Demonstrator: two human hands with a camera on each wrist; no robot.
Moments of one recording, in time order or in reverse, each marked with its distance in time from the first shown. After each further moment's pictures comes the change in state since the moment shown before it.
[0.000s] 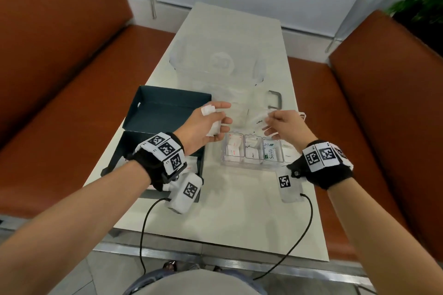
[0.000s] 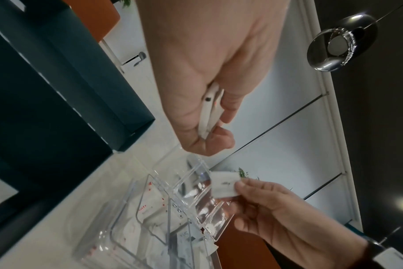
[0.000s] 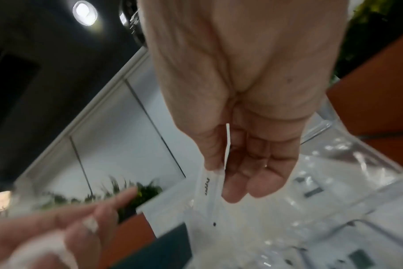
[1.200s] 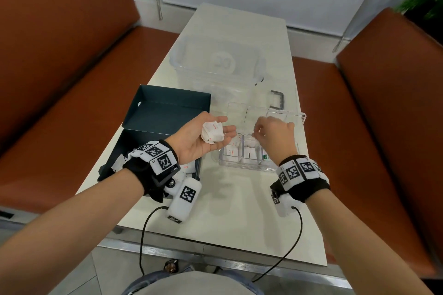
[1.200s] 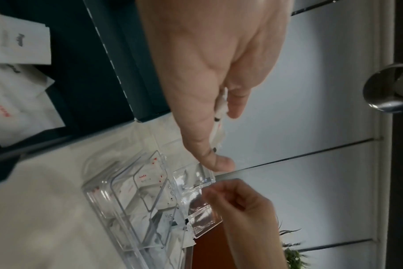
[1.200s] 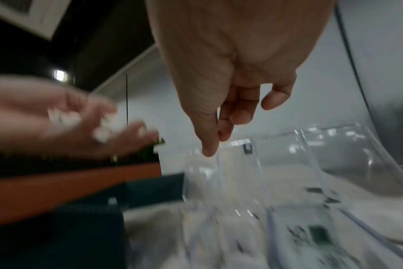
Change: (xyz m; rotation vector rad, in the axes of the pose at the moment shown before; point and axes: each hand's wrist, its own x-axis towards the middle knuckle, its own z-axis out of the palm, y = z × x) left_hand -0.013 -0.007 0.011 -0.433 -0.006 -0.237; right_hand -0.003 0.022 0.034 -0.762 0.214 -0.347
